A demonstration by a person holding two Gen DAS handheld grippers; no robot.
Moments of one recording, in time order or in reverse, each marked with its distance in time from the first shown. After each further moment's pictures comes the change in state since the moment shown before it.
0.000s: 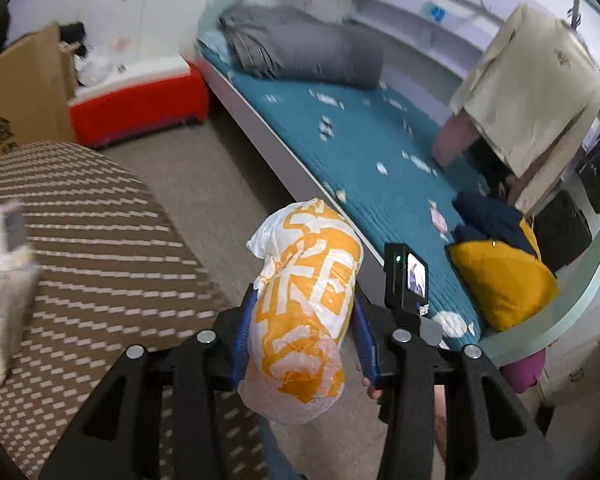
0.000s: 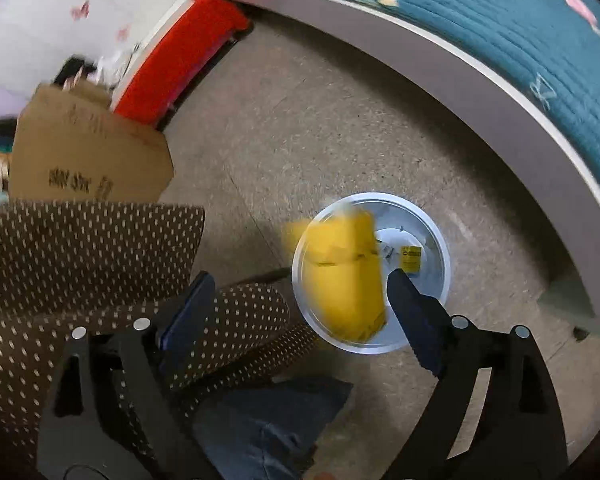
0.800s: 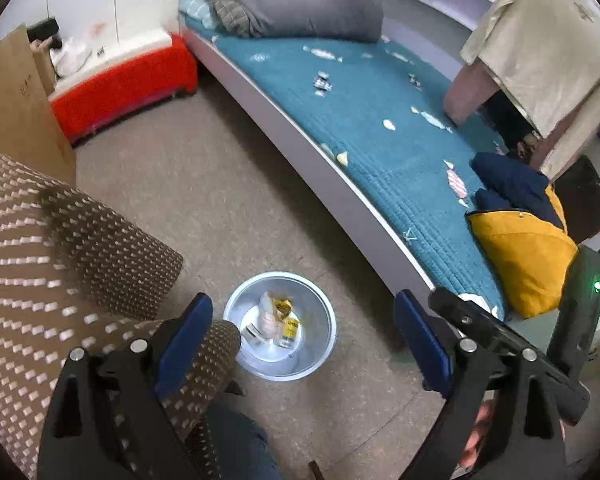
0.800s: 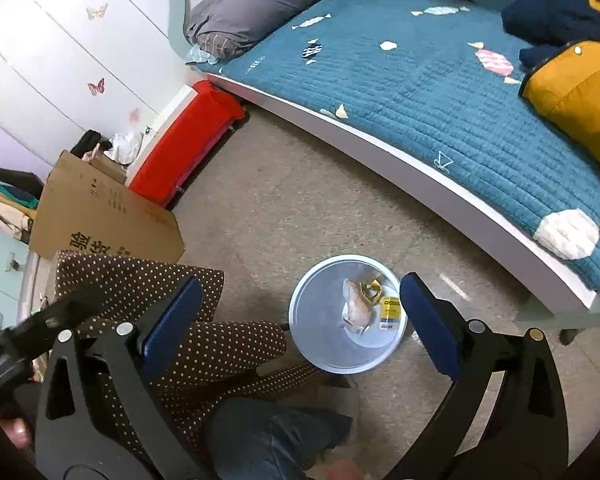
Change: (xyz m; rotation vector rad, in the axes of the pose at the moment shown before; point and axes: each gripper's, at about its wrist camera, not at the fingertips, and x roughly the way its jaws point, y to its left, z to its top) left arm 0.060 -0.027 0.017 0.072 0.094 0.092; right arm -0.142 -0.003 -0.031 0.027 -0.305 -0.013
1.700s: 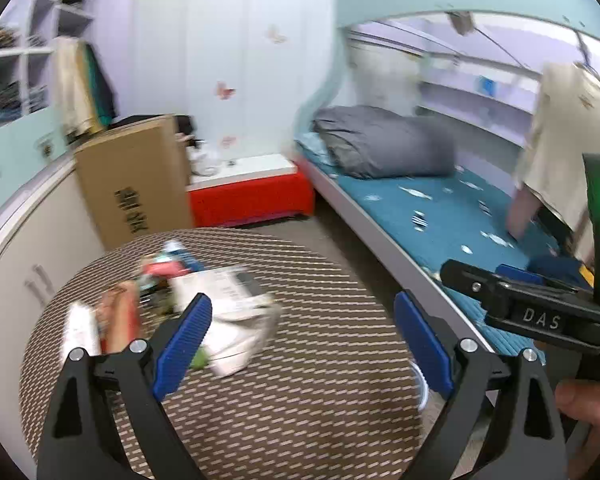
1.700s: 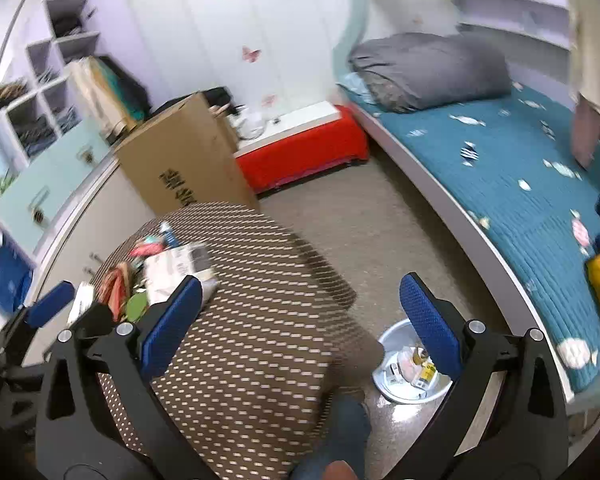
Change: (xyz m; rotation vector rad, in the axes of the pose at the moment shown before) left arm -0.258 0.115 -0.095 -0.129 -0.473 0.308; right arm -0.125 0.255 -0.063 -0.522 -0.122 0.182
